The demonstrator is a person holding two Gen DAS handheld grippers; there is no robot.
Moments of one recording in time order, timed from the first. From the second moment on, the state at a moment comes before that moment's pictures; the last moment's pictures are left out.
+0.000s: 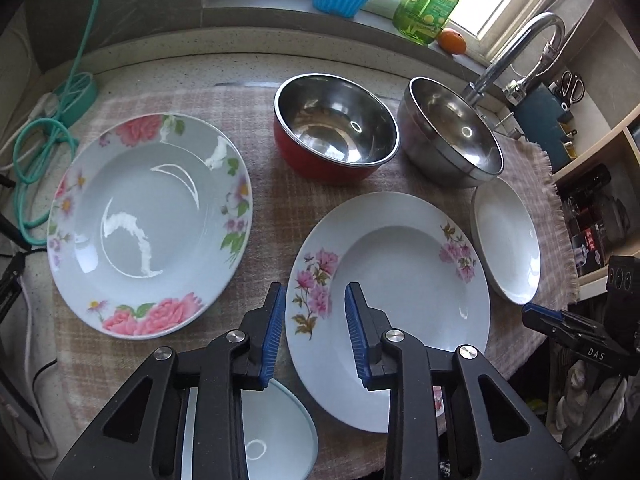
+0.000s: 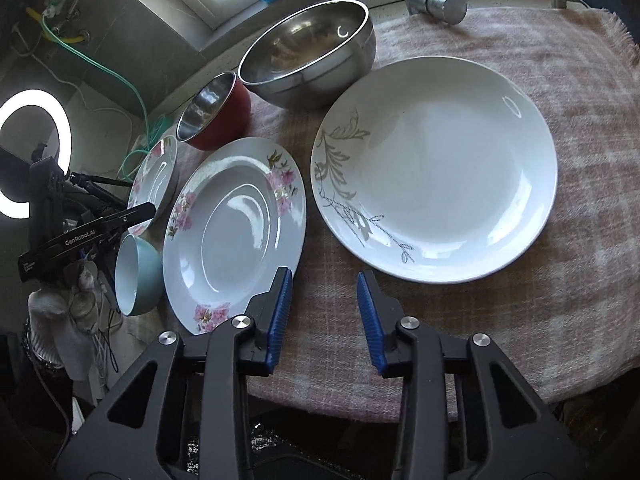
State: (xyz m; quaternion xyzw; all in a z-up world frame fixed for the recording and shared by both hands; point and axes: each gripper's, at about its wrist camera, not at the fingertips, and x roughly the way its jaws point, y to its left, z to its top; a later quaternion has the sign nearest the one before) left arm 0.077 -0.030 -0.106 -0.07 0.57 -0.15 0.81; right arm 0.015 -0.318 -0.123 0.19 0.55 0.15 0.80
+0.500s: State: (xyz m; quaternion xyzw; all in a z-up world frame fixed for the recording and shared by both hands) left arm 0.105 -0.031 -0.127 -0.07 0.60 -0.16 0.78; right arm 0.027 -0.301 -0.157 0.21 0.59 0.18 0.76
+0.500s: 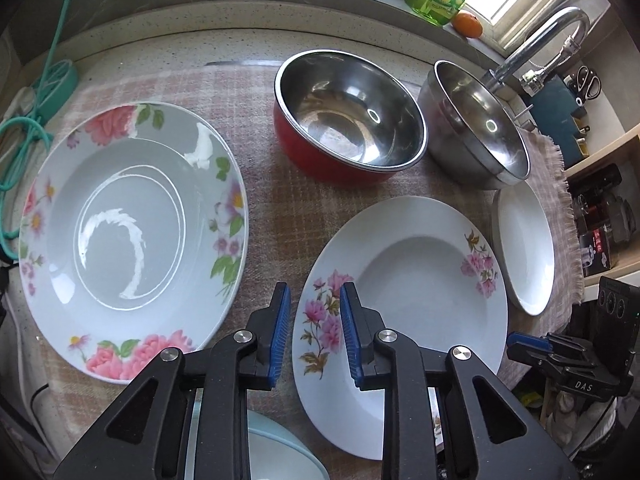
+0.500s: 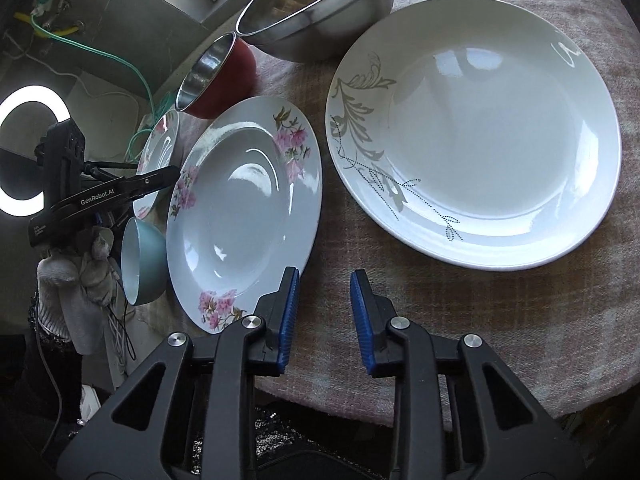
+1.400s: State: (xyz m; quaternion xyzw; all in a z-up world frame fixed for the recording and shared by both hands) left arm 0.110 -0.039 -0.135 -0.07 0.62 -0.17 0.77; right arm 0.039 -0.282 -0.157 0.20 0.60 0.20 0.75
